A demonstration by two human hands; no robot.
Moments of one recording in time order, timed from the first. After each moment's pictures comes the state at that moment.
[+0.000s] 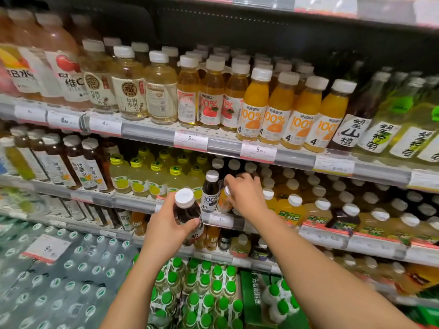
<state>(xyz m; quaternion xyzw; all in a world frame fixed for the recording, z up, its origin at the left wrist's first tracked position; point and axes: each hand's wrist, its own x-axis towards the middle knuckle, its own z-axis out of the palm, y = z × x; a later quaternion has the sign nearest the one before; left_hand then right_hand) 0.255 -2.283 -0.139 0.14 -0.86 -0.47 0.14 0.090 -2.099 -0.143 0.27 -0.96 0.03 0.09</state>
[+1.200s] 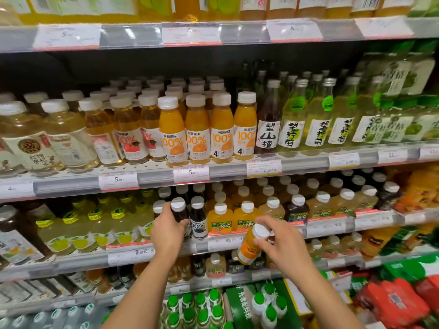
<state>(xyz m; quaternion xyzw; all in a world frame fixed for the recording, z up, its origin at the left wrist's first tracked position) 0.109 -2.194 -0.171 0.15 -0.92 -0.32 0.16 0.188 -1.906 -0.142 0.08 -0.94 0.32 0.11</state>
